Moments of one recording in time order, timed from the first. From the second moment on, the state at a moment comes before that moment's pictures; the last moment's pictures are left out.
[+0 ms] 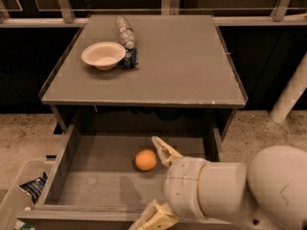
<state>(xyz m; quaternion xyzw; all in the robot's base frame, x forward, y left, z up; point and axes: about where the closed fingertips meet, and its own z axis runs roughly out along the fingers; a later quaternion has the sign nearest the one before) 0.329 0.006 0.817 -0.56 0.69 0.19 0.42</state>
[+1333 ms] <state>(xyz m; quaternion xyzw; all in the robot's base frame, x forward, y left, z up) 0.371 0.020 0.777 -0.58 0.70 0.07 0.41</state>
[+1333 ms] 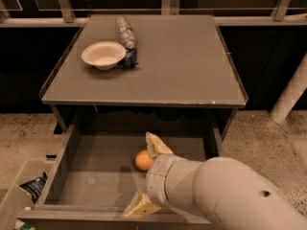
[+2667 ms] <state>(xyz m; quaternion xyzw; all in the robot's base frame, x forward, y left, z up) 0.486 -0.016 0.778 -0.57 0.69 0.04 0.44</state>
